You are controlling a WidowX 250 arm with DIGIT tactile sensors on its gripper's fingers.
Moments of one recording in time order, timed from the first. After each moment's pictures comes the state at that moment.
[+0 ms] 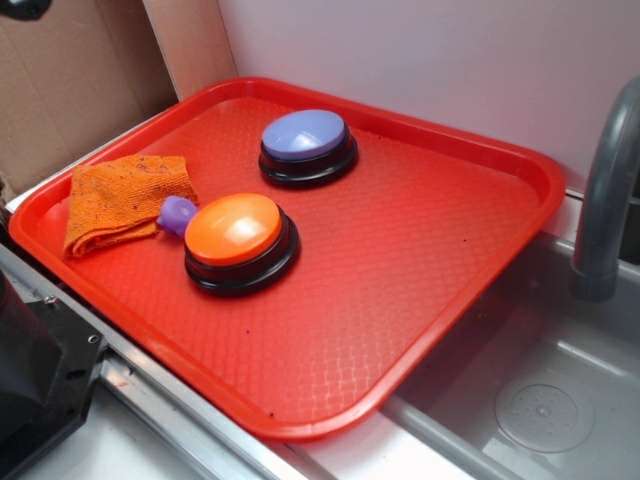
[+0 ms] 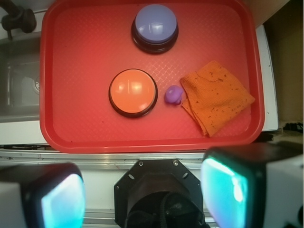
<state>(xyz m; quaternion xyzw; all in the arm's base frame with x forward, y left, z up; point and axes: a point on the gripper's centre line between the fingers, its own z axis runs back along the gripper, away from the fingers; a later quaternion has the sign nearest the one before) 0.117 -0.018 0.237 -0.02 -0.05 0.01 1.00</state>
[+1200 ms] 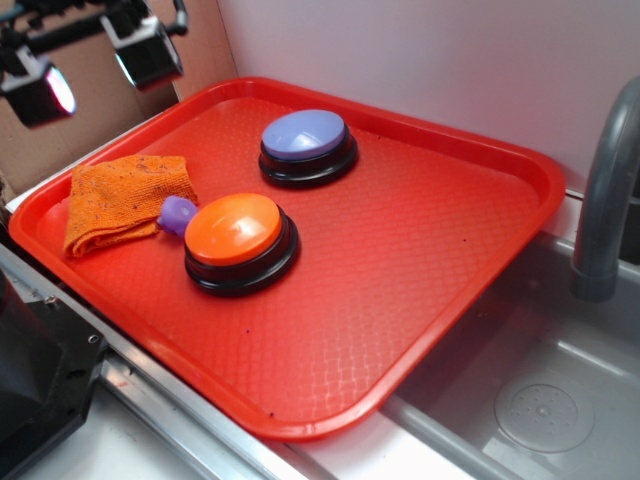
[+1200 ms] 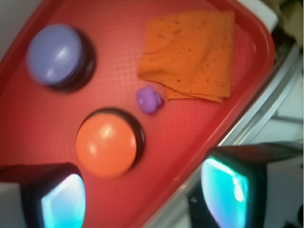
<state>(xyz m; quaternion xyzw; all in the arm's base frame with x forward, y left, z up) 0.168 0.024 0.145 -0.08 -0.03 0.49 0.87</state>
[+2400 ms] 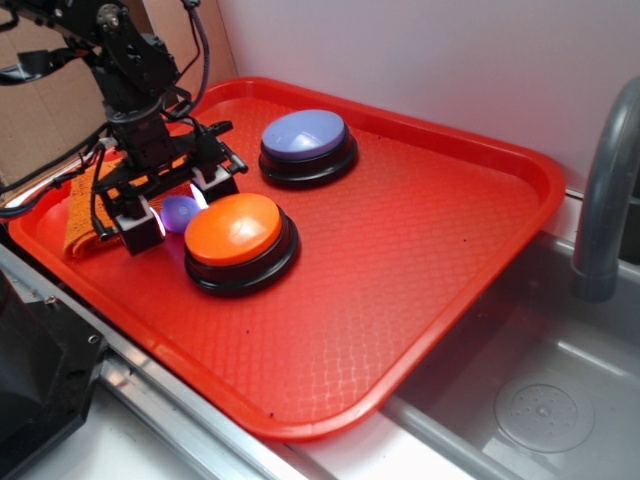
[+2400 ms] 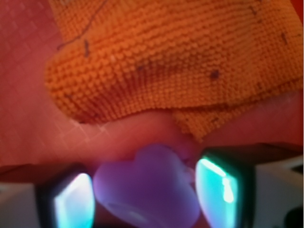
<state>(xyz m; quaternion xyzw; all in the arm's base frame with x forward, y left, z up) 0.196 0.040 0.023 -0.02 -0.05 0.64 0.77</state>
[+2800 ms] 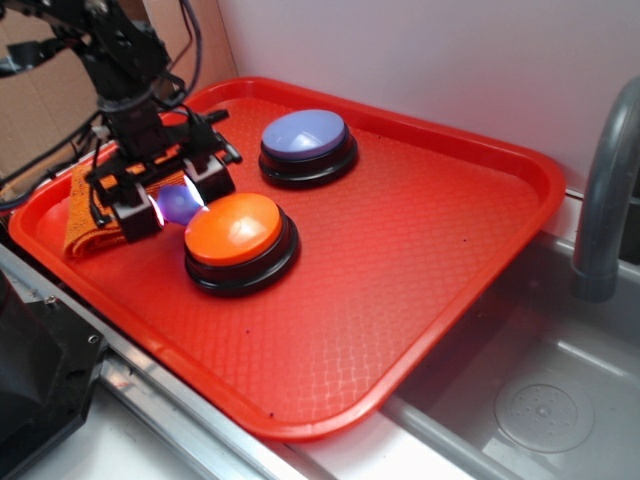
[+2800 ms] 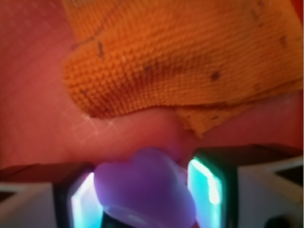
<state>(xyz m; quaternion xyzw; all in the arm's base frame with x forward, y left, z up) 0.193 0.040 0.039 -0.03 -0.06 0.61 0.79</state>
